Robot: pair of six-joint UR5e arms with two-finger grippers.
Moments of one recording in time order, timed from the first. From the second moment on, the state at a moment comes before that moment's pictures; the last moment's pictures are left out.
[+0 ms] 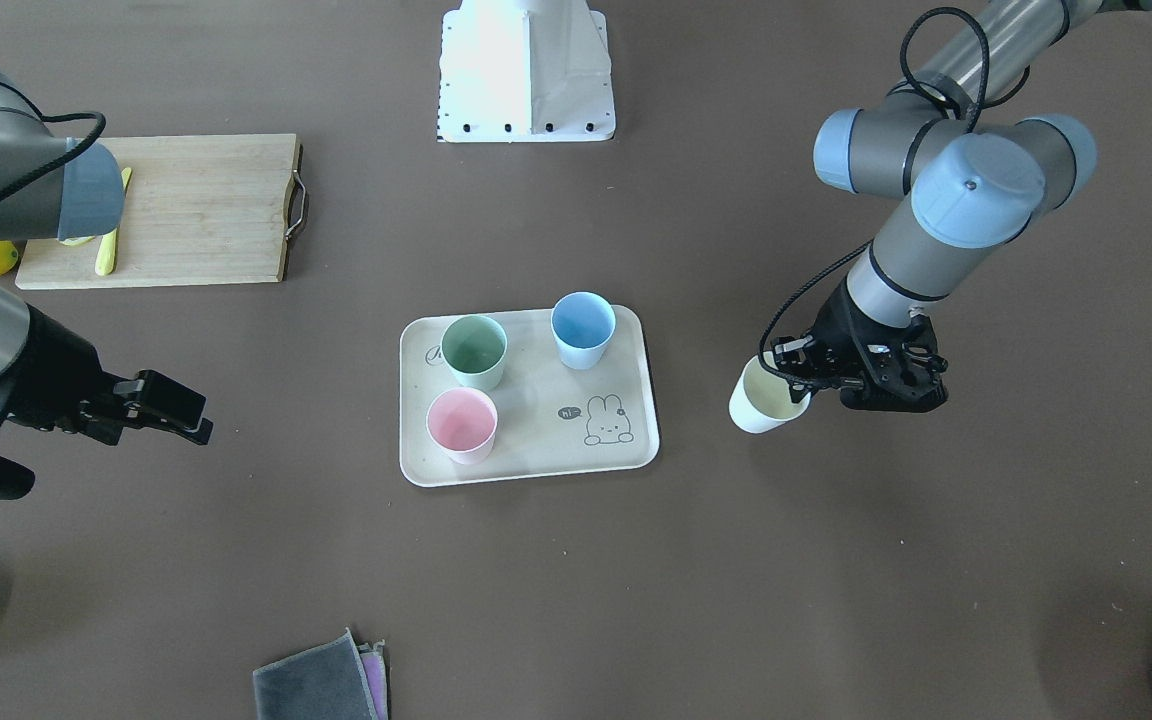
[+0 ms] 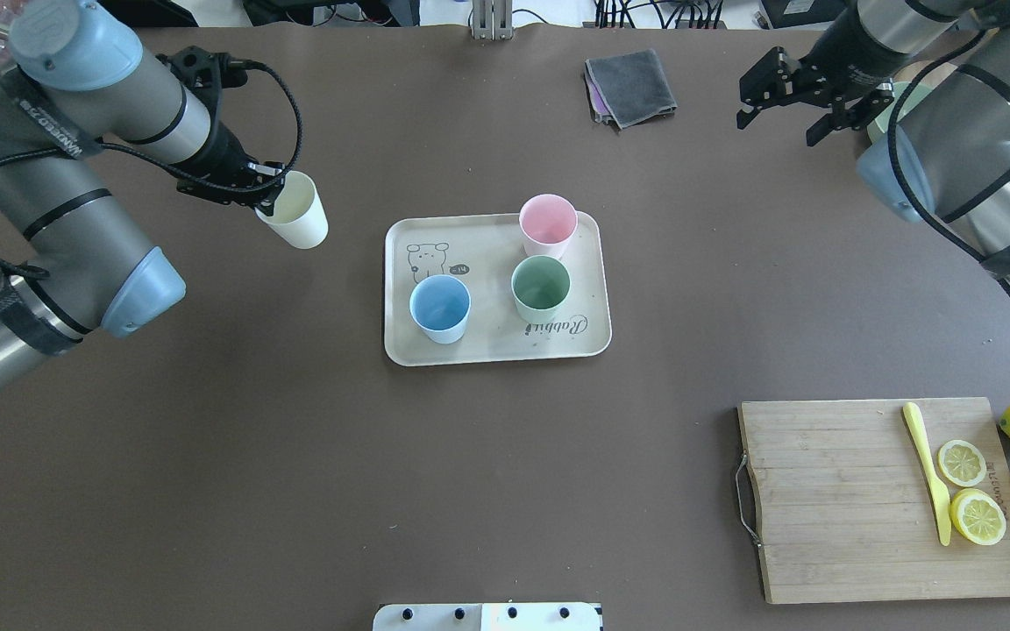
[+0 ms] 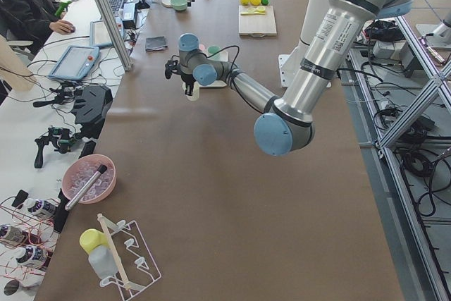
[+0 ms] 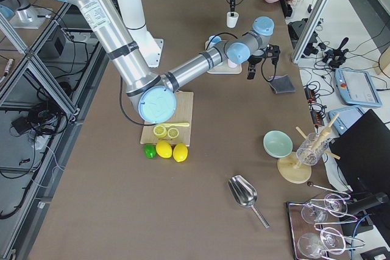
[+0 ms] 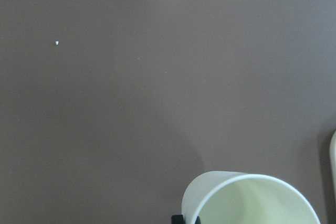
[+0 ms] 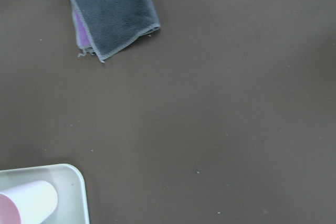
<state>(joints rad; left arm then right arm) -0.88 -2.12 -1.59 -1.79 -2.12 -0.98 1.11 -1.07 1.56 -1.42 2.37 0.87</state>
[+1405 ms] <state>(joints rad) -0.69 -2.35 -1.42 -1.78 -1.96 -1.20 1.30 -1.30 1.61 -1.44 2.24 0.50</state>
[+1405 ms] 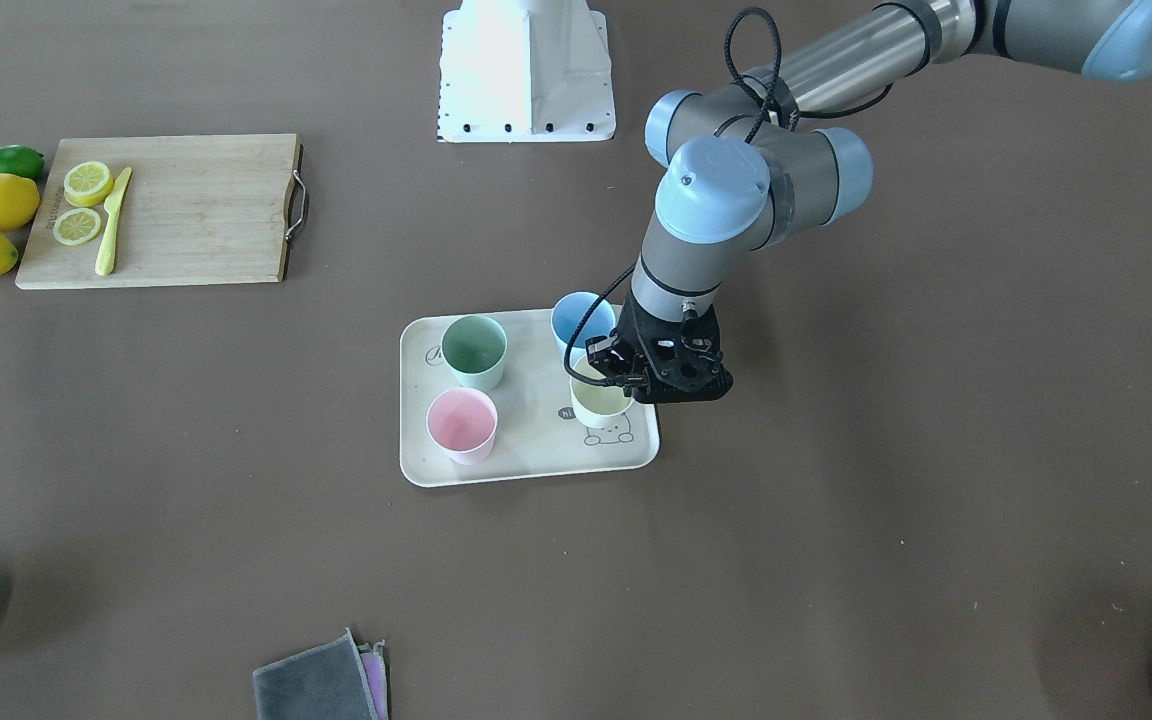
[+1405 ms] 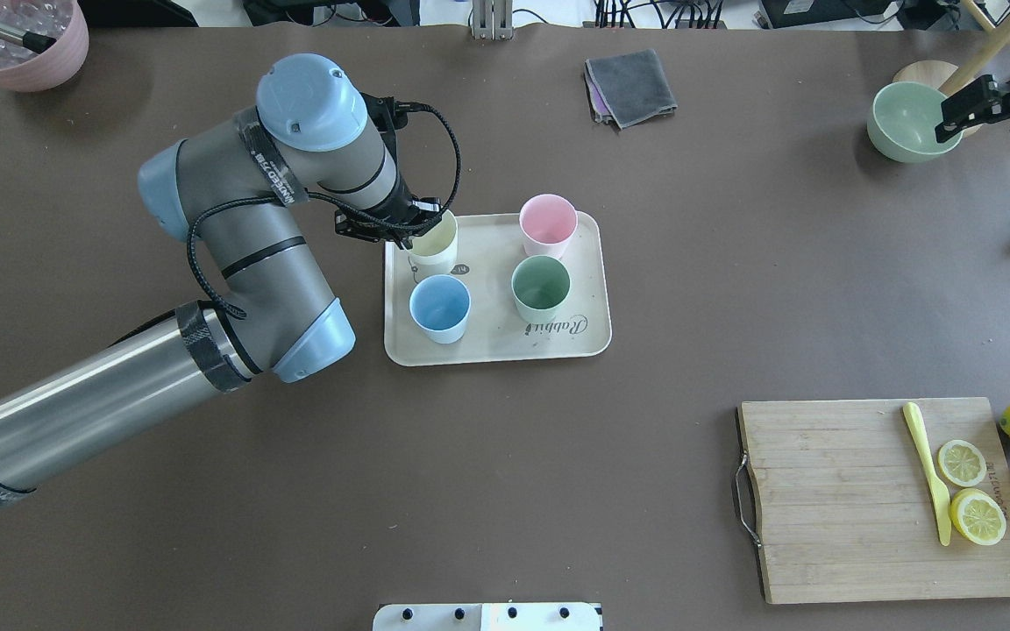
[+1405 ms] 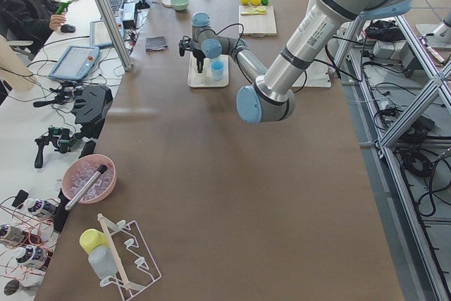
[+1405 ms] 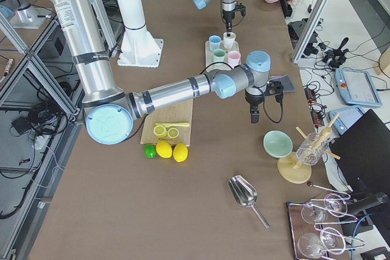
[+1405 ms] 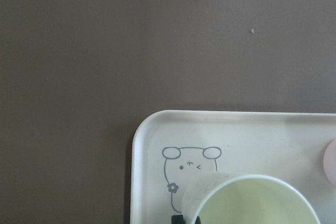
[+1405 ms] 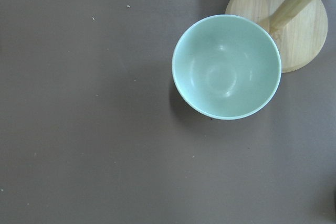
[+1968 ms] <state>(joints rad) -0.67 -2.33 -1.41 -1.84 -1.95 -1.19 1.44 -1.34 1.62 -1.67 2.34 0.18</state>
